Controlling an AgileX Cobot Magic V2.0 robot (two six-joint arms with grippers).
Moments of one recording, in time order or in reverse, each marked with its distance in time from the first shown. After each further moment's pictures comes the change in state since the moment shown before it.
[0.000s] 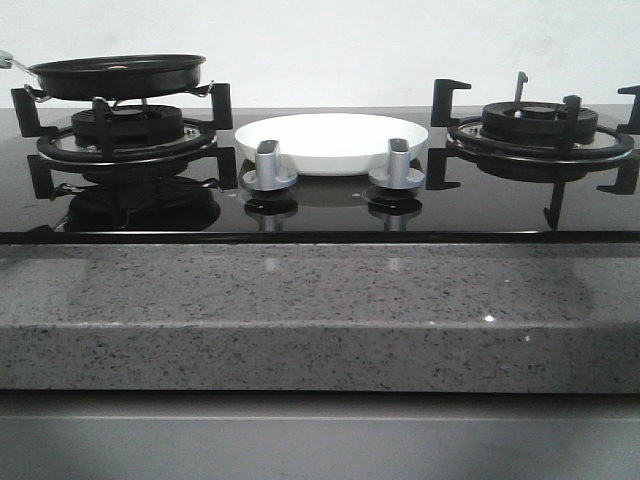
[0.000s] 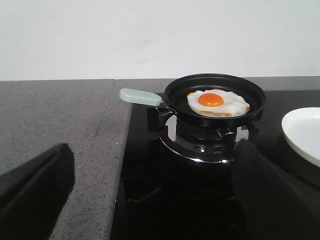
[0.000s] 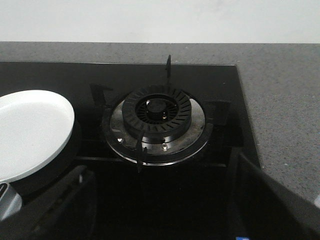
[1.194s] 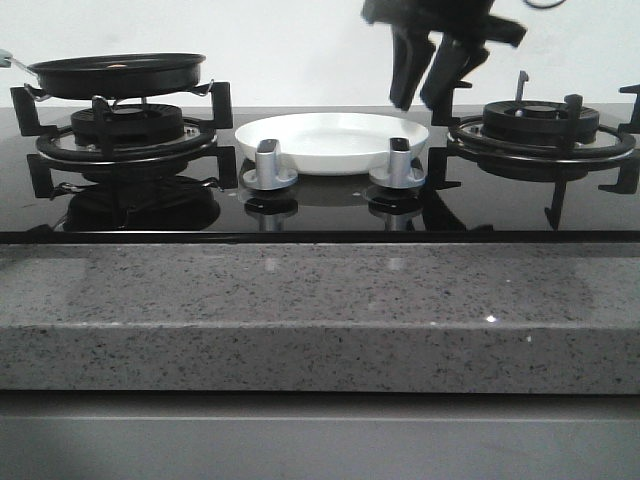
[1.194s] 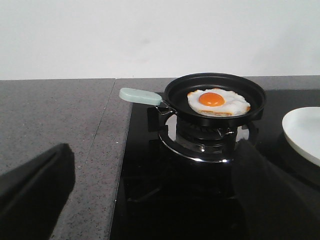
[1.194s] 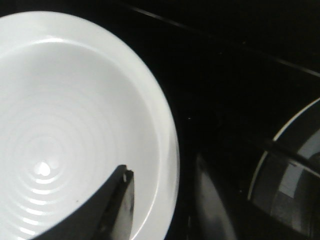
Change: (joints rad) left arm 0.000 0.000 0.000 0.000 0.000 0.000; right arm 0.234 1.345 -1.440 0.055 0.858 0.000
